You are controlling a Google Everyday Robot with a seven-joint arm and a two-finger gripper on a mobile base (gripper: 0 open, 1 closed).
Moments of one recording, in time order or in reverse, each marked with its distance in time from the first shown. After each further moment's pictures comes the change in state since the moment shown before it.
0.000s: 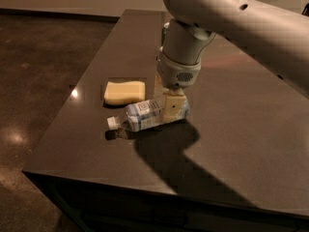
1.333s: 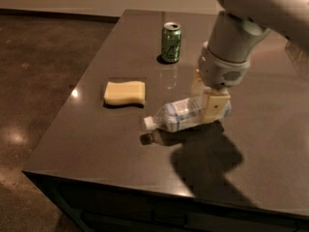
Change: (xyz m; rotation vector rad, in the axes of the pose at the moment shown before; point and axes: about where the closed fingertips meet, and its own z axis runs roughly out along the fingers) arm 0.078 0.037 -0.041 0.046 0.090 0.057
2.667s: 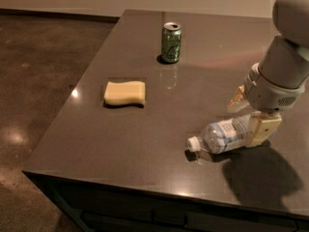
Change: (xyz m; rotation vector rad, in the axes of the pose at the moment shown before) arm 0.087 0.057 0.007 -0.010 0.043 -0.014
